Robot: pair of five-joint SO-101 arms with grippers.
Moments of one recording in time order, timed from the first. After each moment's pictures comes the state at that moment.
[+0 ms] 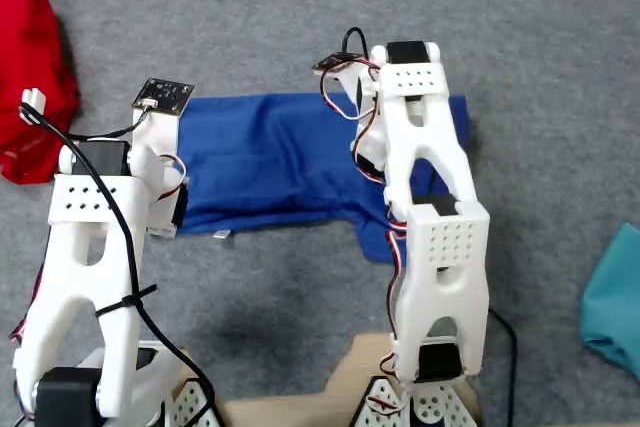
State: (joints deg) left arm -3.0 -26.5 28.6 86.5 -19.7; right arm -8.5 43.3 -34.8 101.1 29.7
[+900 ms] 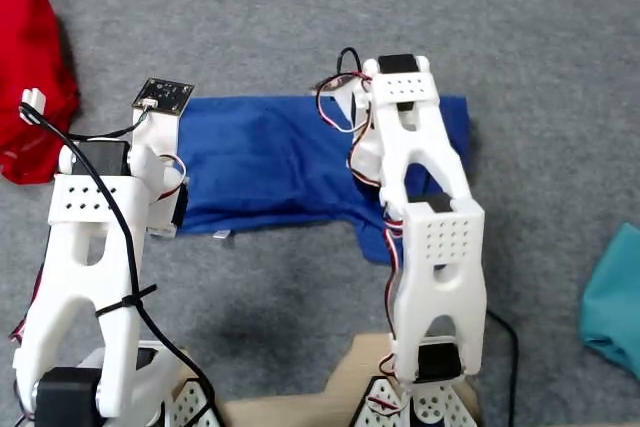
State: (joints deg) left arm -3.0 -26.5 28.6 86.5 -19.7; right arm -9.5 44.1 -28.2 101.1 28.3
